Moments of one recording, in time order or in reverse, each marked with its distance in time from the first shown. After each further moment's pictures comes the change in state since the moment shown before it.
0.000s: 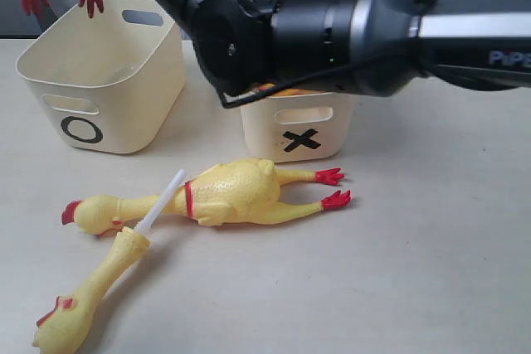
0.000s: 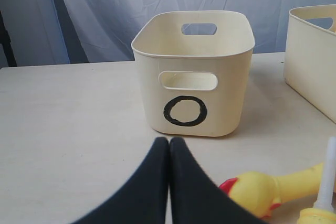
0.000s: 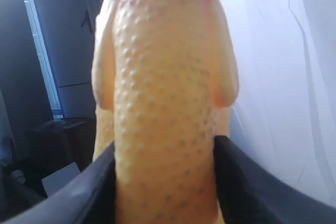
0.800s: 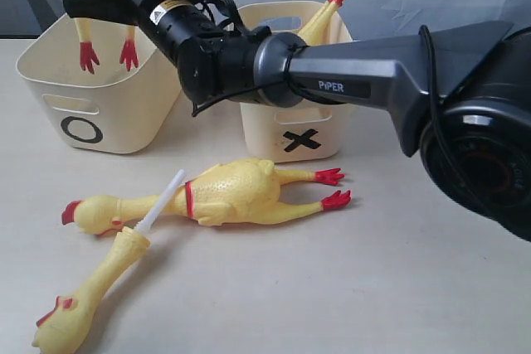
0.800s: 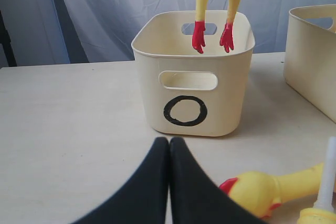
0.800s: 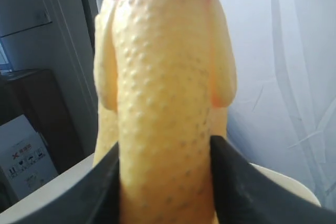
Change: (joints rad) left arm 0.000 0.000 0.000 0.000 0.000 0.000; right arm -0.105 0.389 -0.317 0.050 0.123 0.000
